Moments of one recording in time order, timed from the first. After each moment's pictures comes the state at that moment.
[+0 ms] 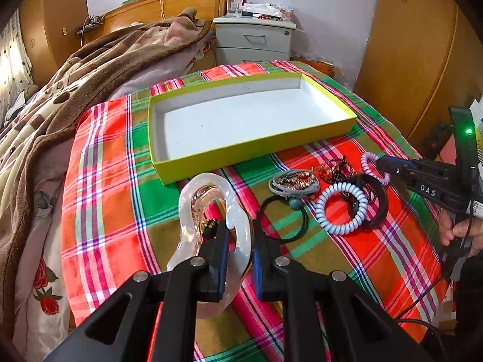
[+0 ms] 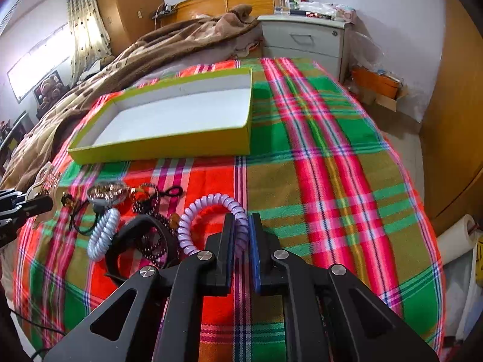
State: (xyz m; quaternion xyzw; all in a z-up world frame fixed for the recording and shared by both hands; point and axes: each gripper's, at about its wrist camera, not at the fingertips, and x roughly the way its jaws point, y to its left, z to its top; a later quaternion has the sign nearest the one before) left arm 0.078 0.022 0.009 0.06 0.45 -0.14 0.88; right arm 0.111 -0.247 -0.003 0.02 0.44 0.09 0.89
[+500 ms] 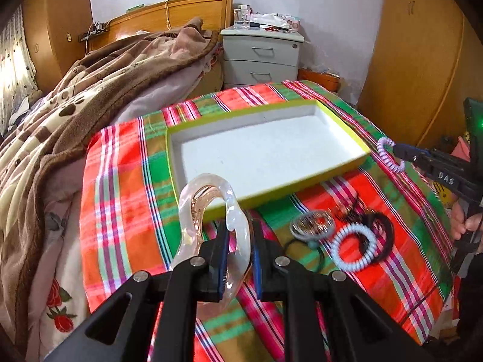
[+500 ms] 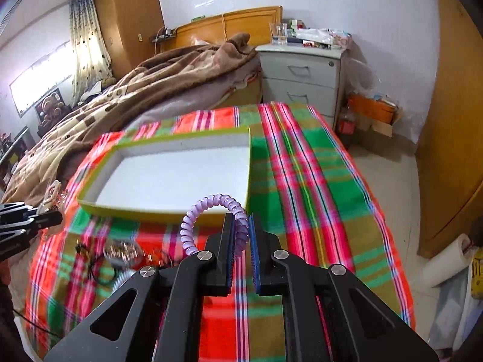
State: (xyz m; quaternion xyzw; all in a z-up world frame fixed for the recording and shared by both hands) left arm 0.118 0.036 0.037 0.06 0.44 -0.14 0.89; right arm 0.150 -0.243 0.049 0.03 0.40 0.09 0.91
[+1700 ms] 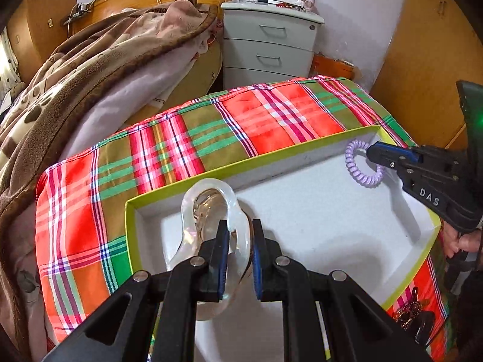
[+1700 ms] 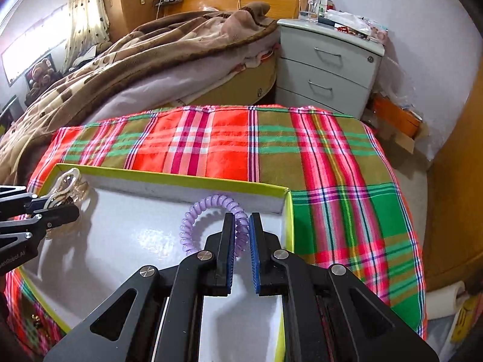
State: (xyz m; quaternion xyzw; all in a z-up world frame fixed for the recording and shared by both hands) left arm 0.273 0.011 -0.013 0.05 0.49 -0.15 0.86; right arm 0.299 -0.196 -0.009 -0.04 0.46 0.09 0.88
